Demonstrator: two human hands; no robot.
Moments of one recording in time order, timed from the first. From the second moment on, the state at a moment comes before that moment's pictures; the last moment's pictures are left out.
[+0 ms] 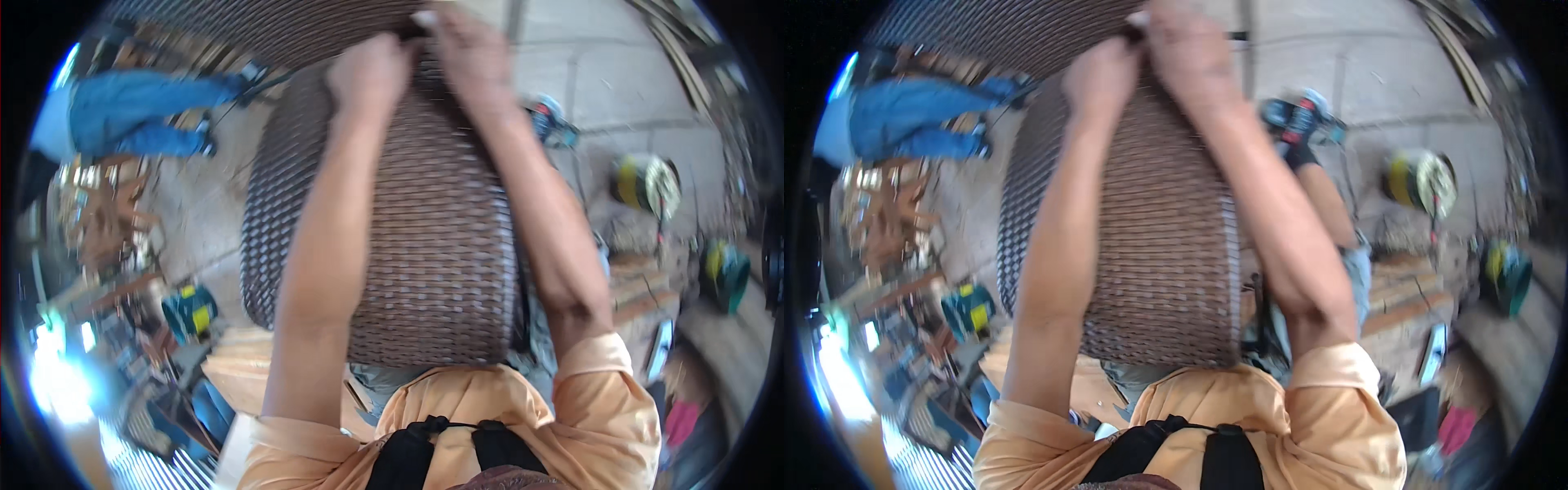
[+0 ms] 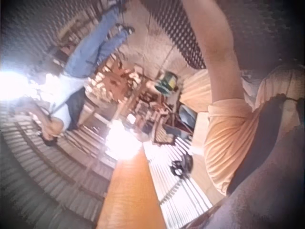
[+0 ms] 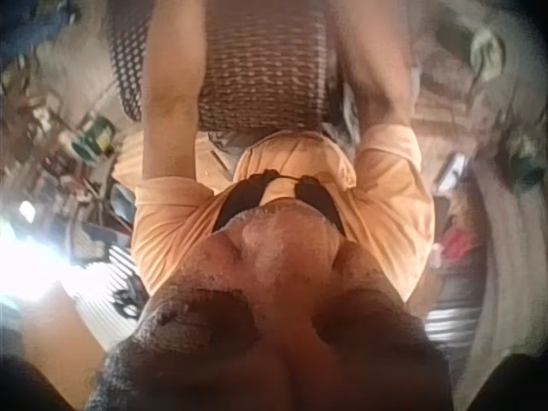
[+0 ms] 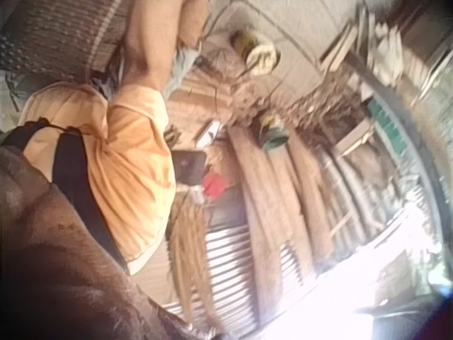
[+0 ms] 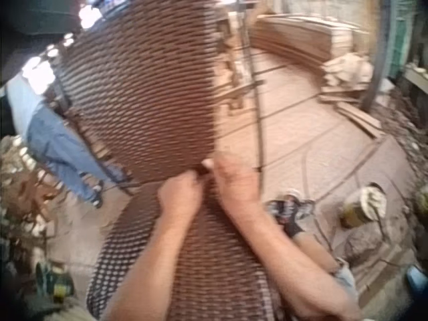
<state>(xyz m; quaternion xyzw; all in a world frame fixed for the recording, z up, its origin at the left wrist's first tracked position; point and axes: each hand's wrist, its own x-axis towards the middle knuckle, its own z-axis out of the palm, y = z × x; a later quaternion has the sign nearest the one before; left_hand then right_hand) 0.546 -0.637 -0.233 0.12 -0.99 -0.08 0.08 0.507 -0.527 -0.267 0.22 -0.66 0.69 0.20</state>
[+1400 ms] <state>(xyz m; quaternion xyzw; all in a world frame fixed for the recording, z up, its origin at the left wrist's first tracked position) 0.889 -0.496 0.020 -0.66 -0.30 -0.63 -0.28 0.826 -0.256 -0.333 -0.01 -0.91 0.39 0.12</state>
